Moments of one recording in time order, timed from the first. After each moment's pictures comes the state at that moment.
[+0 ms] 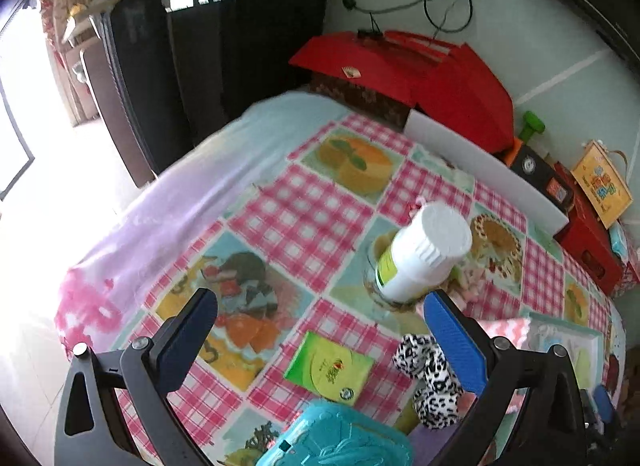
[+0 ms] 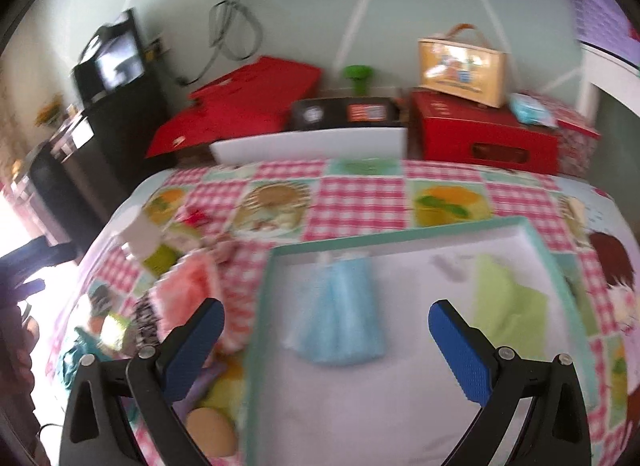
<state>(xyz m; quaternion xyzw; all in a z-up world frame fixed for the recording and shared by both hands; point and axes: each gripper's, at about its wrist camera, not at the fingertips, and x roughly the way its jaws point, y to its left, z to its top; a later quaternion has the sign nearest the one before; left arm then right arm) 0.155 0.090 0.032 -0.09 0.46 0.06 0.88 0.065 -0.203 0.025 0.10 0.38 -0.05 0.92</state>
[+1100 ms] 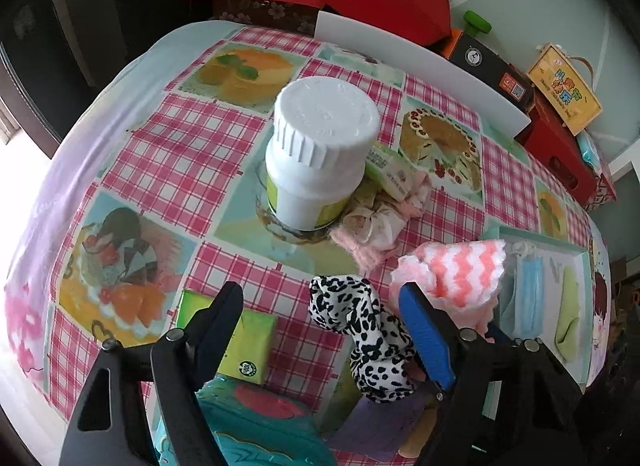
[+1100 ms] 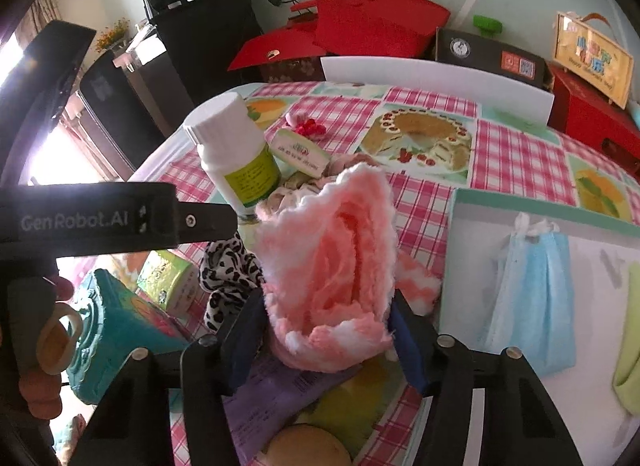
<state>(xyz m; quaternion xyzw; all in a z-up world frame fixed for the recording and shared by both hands) 0.179 0.020 -0.016 -0.05 0.57 -0.07 0.82 0.121 -0.119 -0.038 0.07 0.45 0.09 0.88</state>
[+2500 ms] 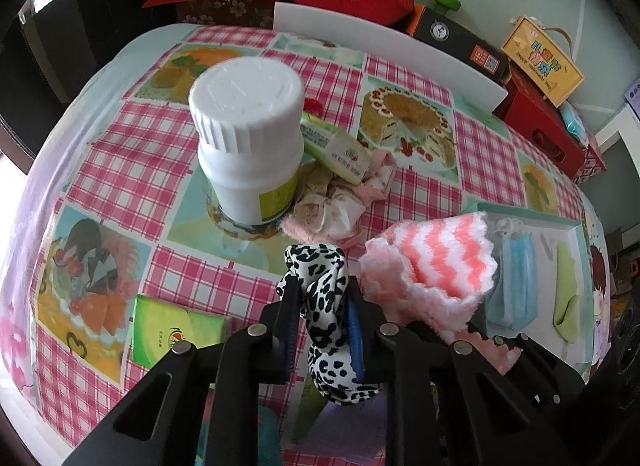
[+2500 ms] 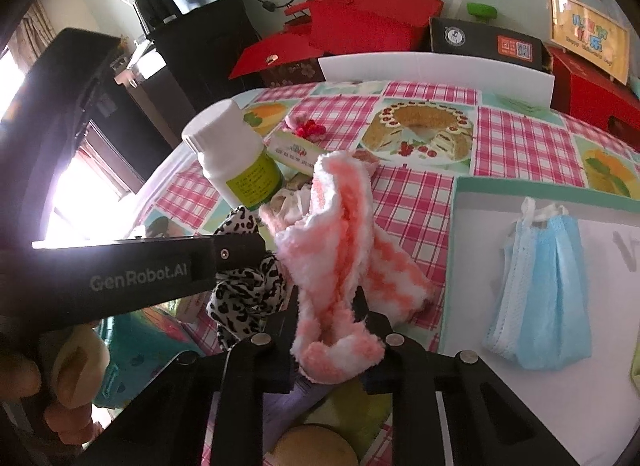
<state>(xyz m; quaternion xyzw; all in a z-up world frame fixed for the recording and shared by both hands) 0.179 -0.005 -0.022 -0.03 0.56 -0.11 0.82 0.117 -0.126 -0.034 0.11 0.44 0.10 0.88</state>
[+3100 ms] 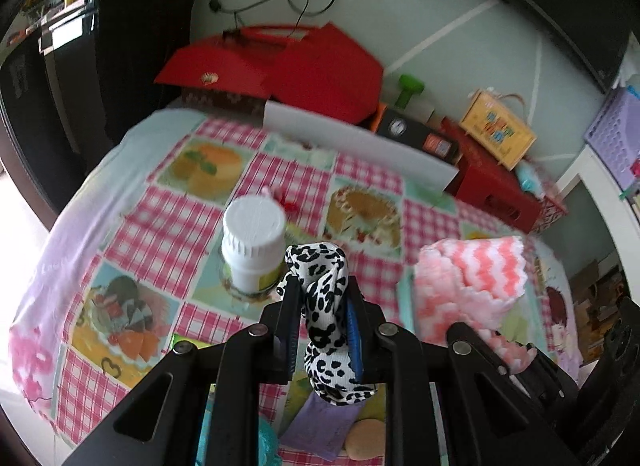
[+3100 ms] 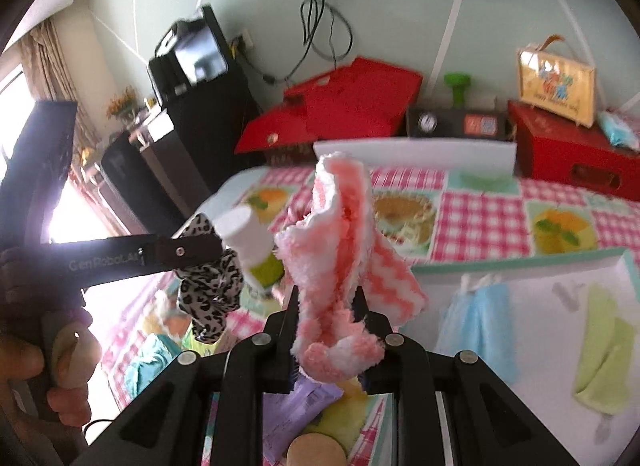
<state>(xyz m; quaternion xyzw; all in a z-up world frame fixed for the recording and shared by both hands) 0.151 0.009 0.071 -0.07 0.45 -0.14 0.88 0.078 -0.158 0.047 0.13 0.33 0.07 0.93</state>
